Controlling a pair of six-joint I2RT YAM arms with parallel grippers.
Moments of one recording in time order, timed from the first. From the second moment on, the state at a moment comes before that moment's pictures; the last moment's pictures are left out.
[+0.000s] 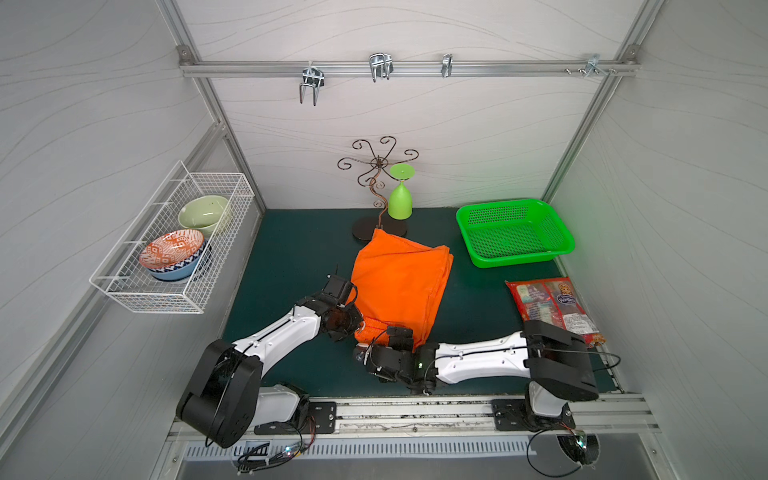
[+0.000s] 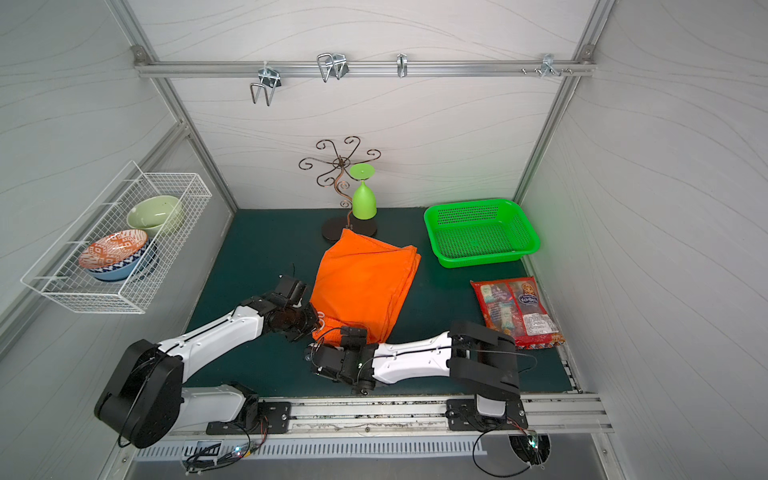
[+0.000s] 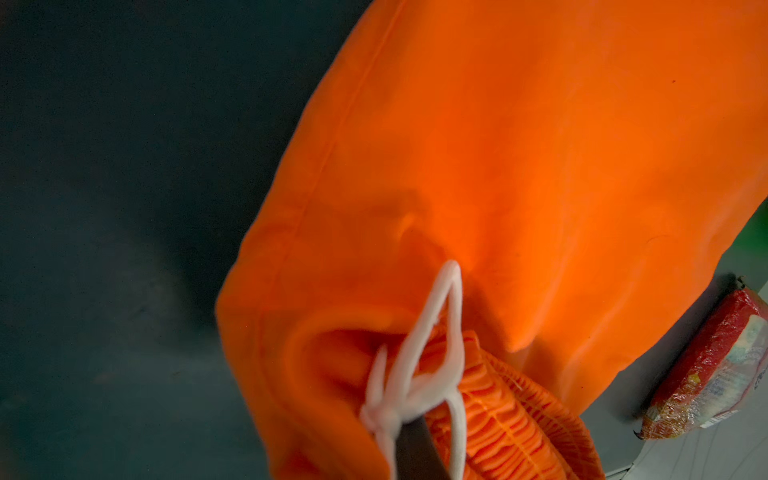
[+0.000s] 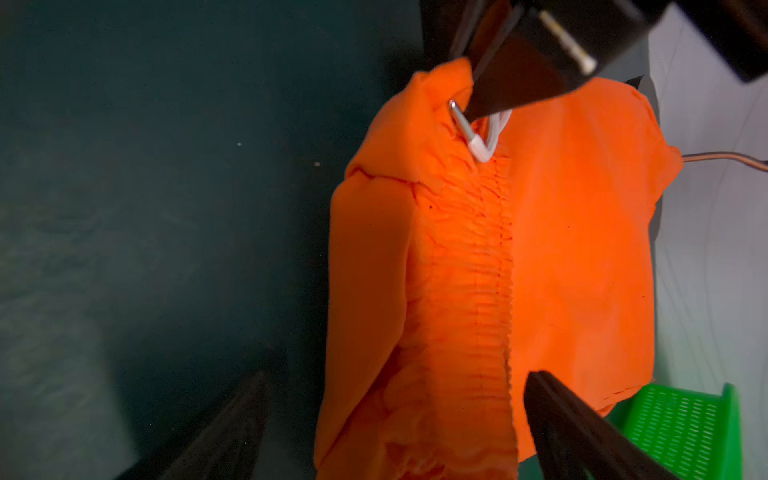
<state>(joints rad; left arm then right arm) -0.40 1.30 0.64 -0.54 0.22 -1.00 1.47 1.77 1.03 -0.30 0.61 -0.29</state>
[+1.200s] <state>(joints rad) -0.23 1.16 0.68 -0.71 0.14 -0.96 1.08 1.82 1.20 -0.52 -0.24 -0.03</state>
